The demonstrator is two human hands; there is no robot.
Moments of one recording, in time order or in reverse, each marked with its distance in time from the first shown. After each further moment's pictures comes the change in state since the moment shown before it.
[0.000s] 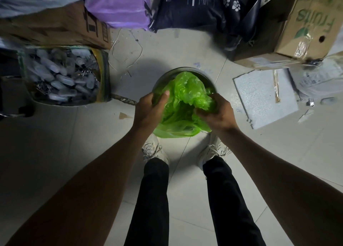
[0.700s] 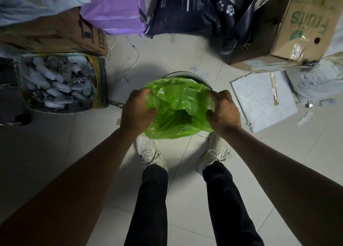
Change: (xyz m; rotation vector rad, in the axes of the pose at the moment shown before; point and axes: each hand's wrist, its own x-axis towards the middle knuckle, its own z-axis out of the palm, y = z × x) left_hand 0.020 -0.004 -0.018 0.410 -0.027 0.172; right_hand 0.024 0.006 -0.015 -0.548 0.077 -0.233
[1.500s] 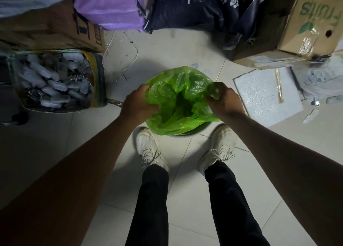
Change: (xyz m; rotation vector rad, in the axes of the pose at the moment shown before) left_hand 0.026 -0.008 0.005 -0.061 -0.190 -0.122; right_hand 0.038 0.012 0.012 0.163 -0.027 0.160
